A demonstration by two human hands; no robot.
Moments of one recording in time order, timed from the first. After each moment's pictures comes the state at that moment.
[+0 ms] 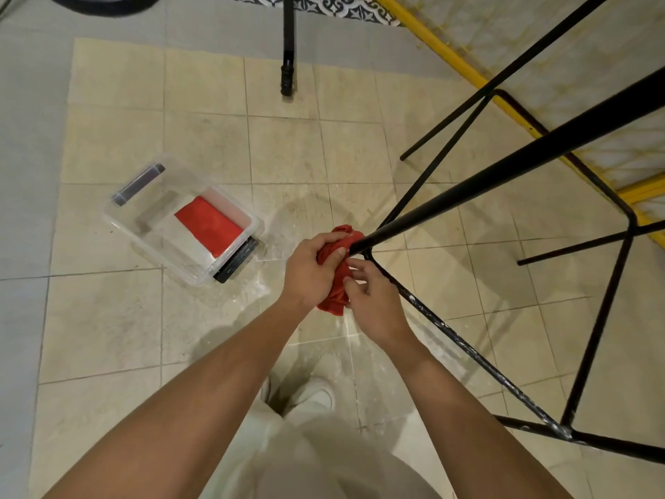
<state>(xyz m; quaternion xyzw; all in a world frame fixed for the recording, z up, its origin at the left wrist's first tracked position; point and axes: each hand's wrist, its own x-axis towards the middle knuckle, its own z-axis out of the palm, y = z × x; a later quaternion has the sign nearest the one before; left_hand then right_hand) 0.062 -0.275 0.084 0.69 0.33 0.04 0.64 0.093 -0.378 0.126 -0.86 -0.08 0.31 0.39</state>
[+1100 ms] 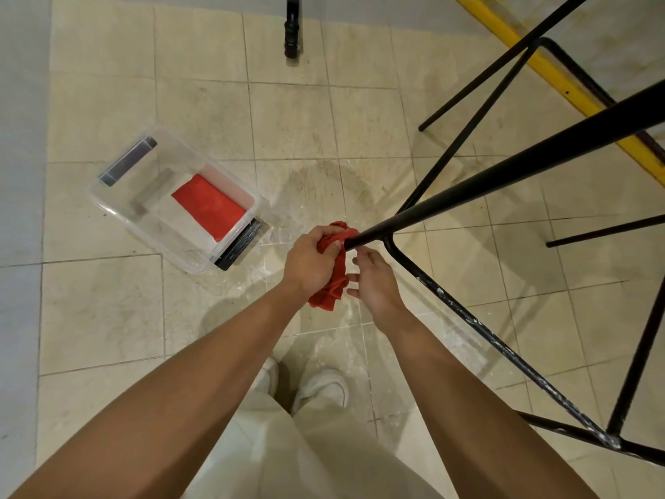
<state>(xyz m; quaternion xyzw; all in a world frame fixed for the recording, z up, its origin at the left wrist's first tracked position) 0.064 -0.264 0.044 0.64 0.38 -0.04 0.67 0.110 -0.359 0.059 -0.81 0.10 0.38 0.44</state>
